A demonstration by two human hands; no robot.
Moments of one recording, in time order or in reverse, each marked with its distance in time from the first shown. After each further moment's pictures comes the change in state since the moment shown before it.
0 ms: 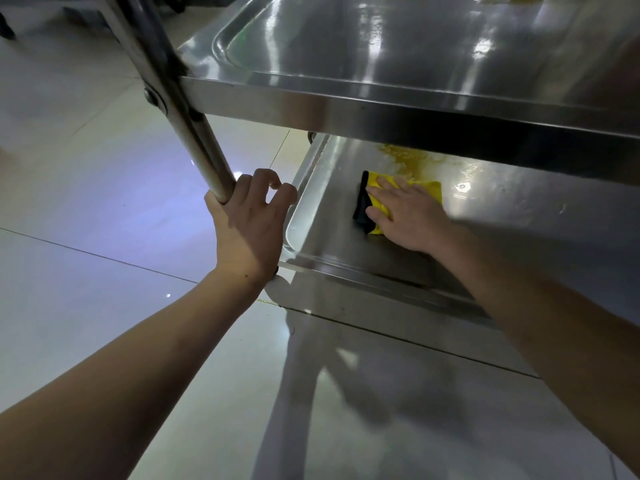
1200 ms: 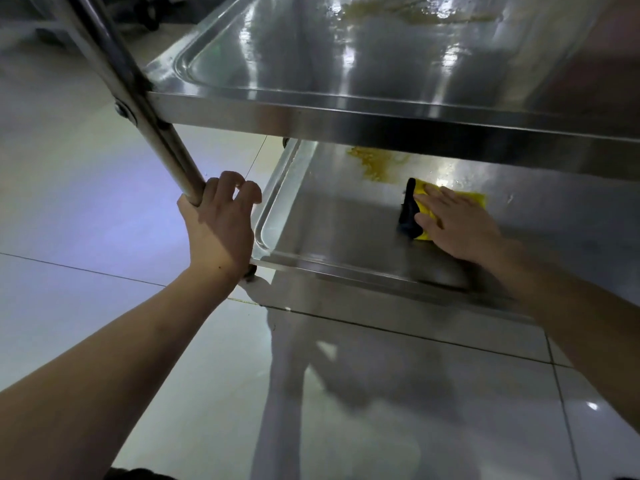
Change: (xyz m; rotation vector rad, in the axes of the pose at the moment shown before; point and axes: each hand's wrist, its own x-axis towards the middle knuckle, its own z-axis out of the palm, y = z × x) left_hand -0.002 0.002 -0.003 0.023 0.002 -0.069; right_hand -0.088 0.108 -0.007 -0.013 0.019 0.163
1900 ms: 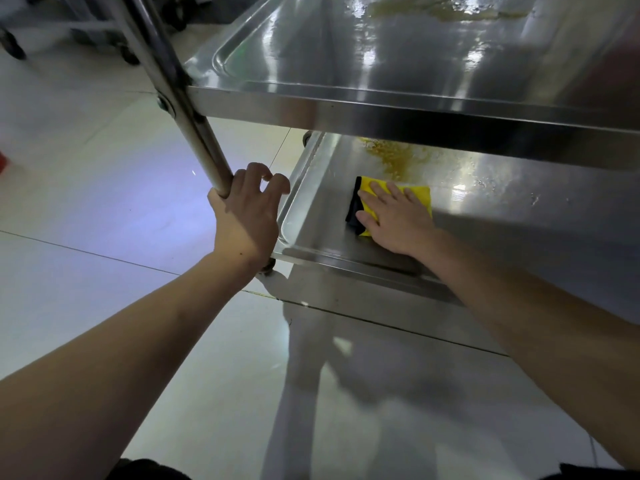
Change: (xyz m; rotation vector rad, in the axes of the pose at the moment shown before) left_hand -0.001 0.004 -0.007 -0.057 -0.047 0.030; right_hand 0.039 -0.127 0.009 -0.005 -0.039 -0.114
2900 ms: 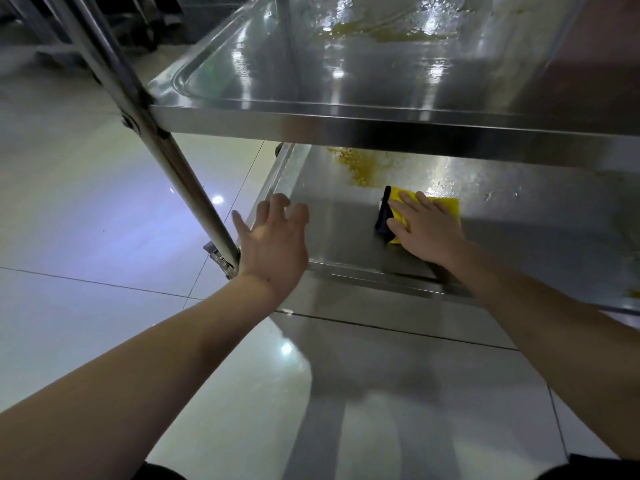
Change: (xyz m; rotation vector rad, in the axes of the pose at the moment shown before) left_hand -0.016 0.077 -0.003 0.097 -0.229 0.021; right_hand -0.061 0.086 -0.005 0.032 0.047 0.165
